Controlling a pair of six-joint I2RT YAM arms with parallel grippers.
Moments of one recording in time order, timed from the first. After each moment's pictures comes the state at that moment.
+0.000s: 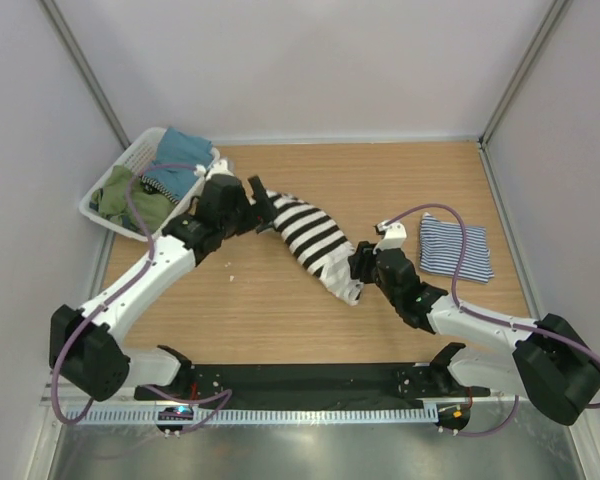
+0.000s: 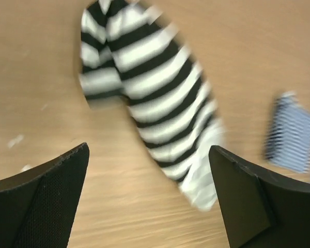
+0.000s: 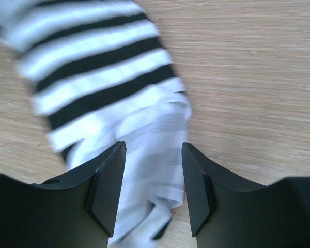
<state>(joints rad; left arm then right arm) -0.52 1.29 1.15 -0.40 -0.14 -0.75 0.69 1.12 0.38 0.32 0.35 0.44</state>
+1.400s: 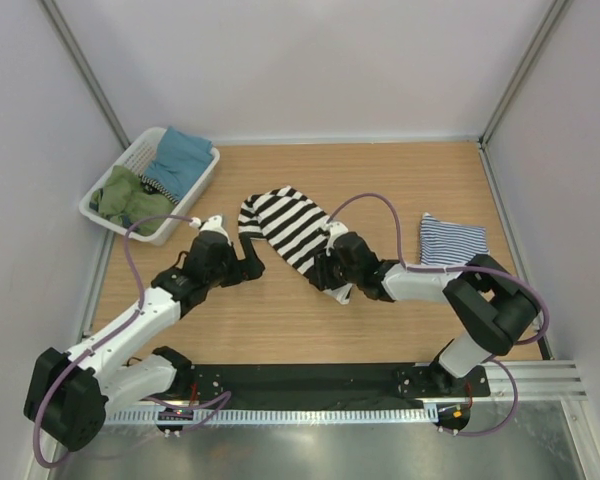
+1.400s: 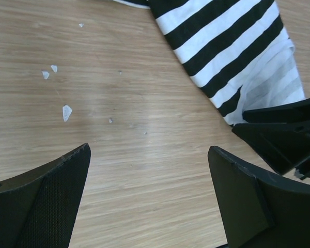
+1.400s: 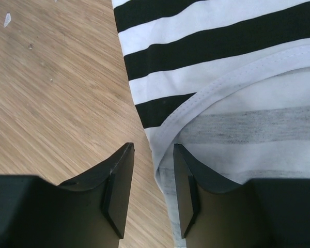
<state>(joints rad) -0.52 1.02 0.64 -0.34 -0.08 -0.65 0.75 1.58 0.67 0.23 -0.09 0.40</state>
